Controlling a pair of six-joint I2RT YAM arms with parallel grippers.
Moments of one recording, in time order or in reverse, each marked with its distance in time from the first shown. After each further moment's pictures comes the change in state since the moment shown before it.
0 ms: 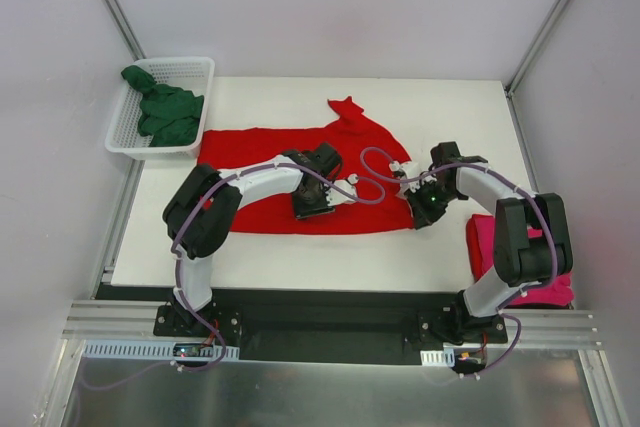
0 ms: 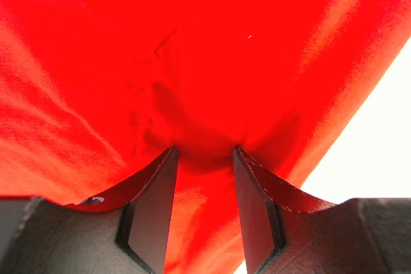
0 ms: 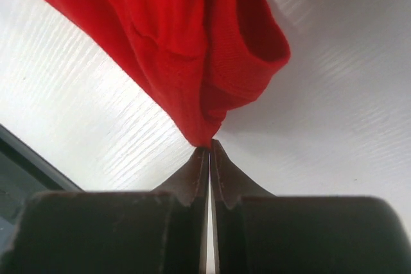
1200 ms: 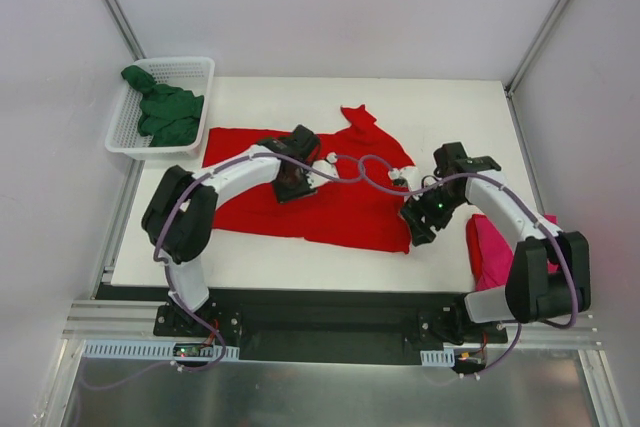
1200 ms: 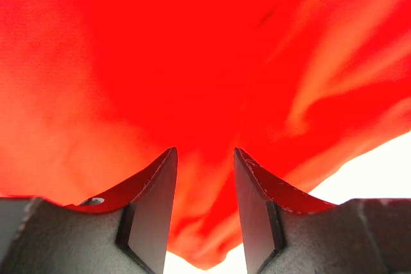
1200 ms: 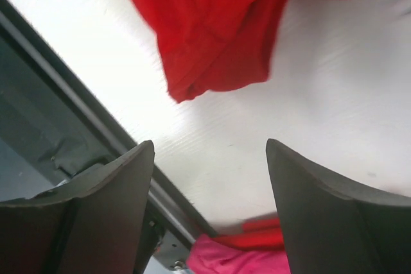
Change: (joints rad) left arm 0.089 -0.077 -0.016 -0.019 -0.063 -0.008; right arm 0.054 -0.192 -0.009 -0.269 -0.027 -0.093
